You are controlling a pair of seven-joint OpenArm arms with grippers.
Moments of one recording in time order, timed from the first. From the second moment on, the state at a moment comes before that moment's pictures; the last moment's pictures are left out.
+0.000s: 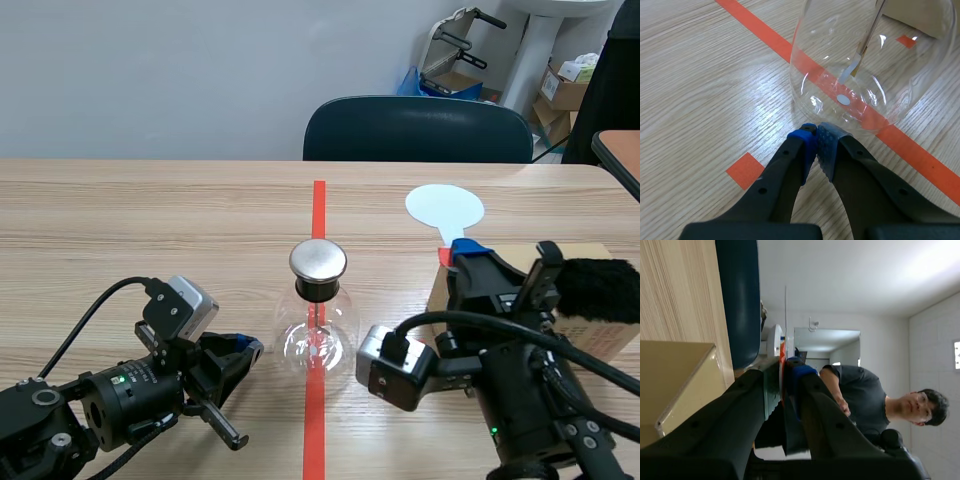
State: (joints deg) left arm 1.5 -26.7 37.0 65.2 -15.3 -17.8 -19.8; right arm -26.8 18.3 -22.2 92.9 -88.2 -30.7 -16.8
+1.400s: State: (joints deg) left arm 1.5 -26.7 37.0 65.2 -15.3 -17.8 -19.8; right arm -26.8 18.3 -22.2 92.9 -88.2 -30.7 10.3
